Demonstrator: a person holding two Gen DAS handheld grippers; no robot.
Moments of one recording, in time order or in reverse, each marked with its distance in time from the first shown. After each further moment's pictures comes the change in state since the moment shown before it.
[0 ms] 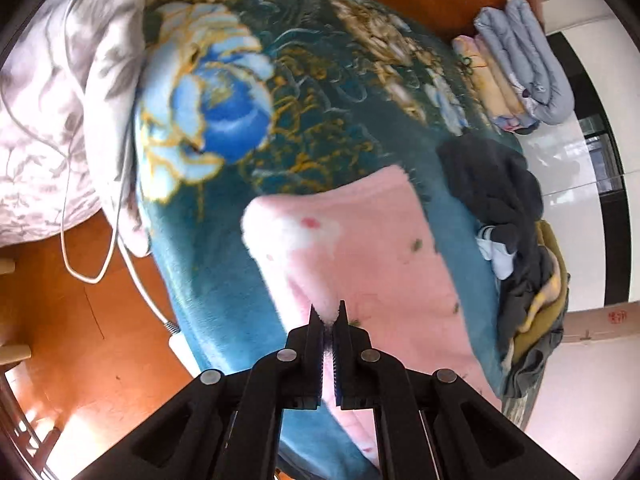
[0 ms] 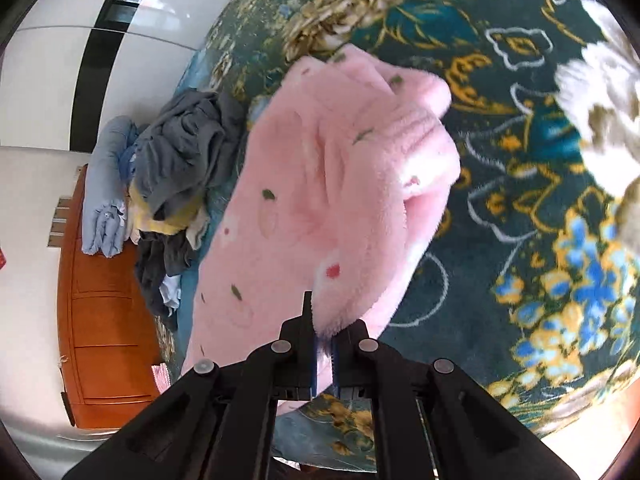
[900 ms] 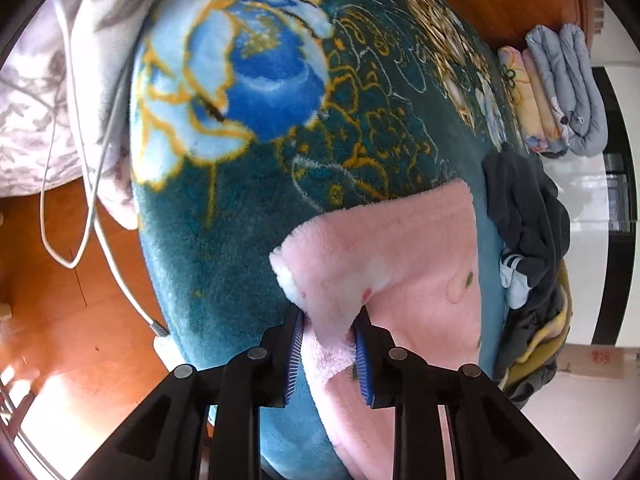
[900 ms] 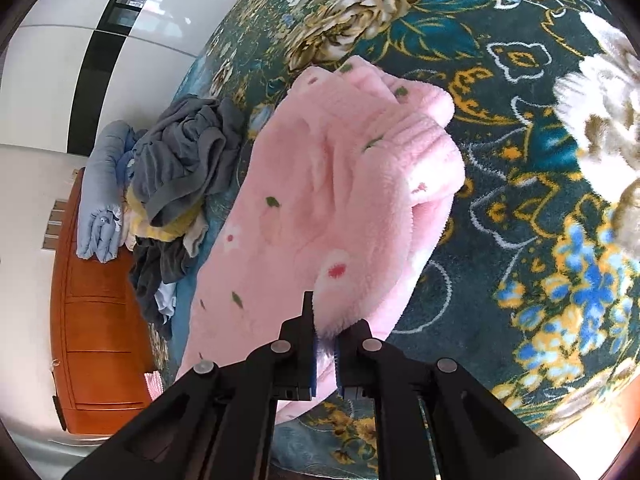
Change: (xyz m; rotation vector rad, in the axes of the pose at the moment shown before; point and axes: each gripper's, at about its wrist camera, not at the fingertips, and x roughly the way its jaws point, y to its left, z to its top) left arm 0.046 0.031 0.013 -0.148 0.068 -0.018; right arm -0.010 0.007 -0.005 -0.004 -0.052 -0.017
